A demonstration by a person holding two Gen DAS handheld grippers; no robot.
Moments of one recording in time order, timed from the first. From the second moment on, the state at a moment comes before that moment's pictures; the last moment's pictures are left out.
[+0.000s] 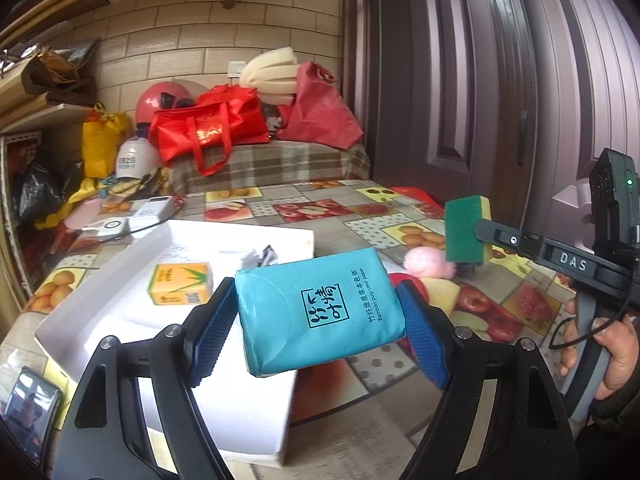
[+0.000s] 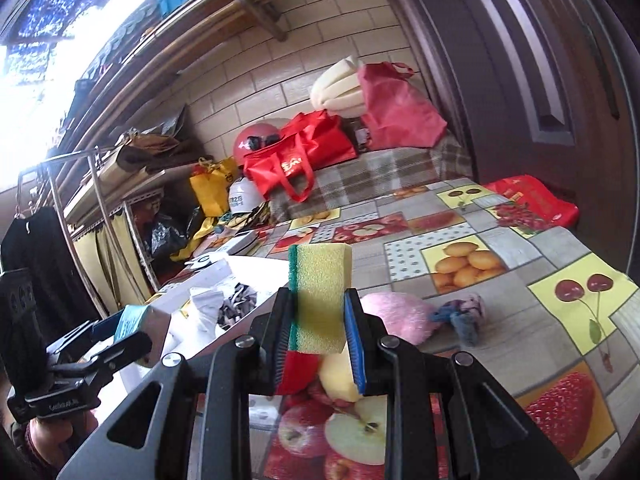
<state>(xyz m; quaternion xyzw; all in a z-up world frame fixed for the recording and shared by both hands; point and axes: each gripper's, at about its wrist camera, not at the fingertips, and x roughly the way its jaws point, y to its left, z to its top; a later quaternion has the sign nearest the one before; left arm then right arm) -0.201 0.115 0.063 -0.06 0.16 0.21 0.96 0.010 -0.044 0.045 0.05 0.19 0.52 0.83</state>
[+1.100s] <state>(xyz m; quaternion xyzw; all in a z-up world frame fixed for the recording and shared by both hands) -0.258 0.206 0.053 -0.11 0.13 0.38 0.91 -0.073 0.061 0.037 -0.07 0.19 0.63 0.75</state>
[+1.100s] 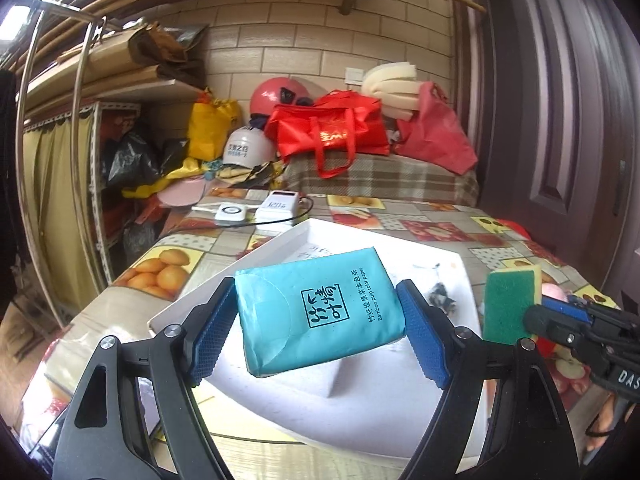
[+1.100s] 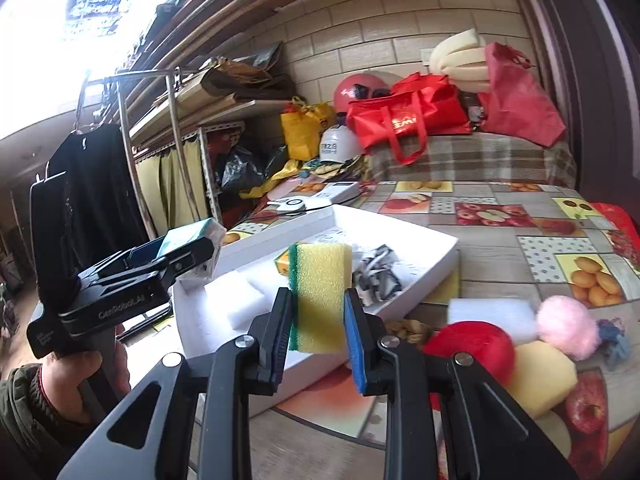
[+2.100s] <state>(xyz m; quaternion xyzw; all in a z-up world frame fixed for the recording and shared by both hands) -0.232 0.268 0.043 -0.15 0.18 0.40 0.89 -0.072 0.152 0.020 -0.12 0.25 0.61 0.74</state>
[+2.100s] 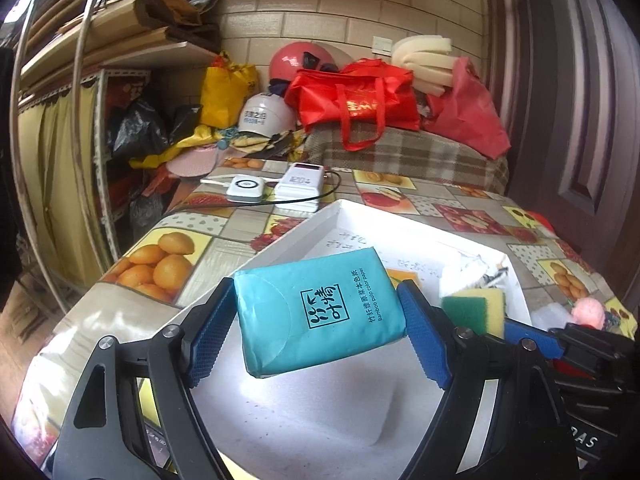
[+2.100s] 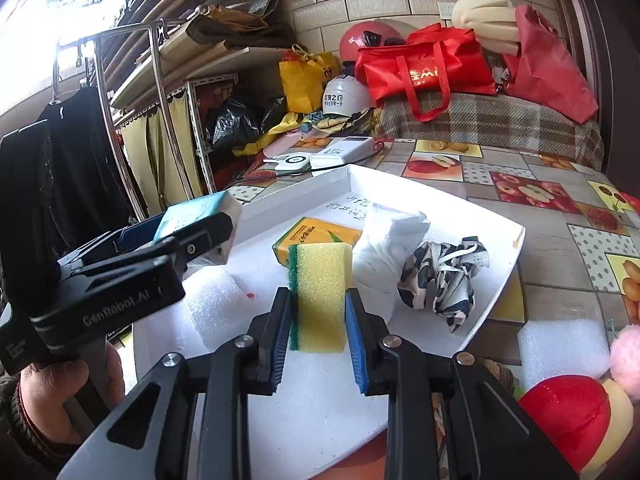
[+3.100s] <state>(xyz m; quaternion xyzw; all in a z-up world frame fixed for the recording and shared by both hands) -0.239 0.240 0.053 -0.08 0.13 0.43 0.89 -0.096 0.107 0.031 -0.12 0.16 0.63 0.75</state>
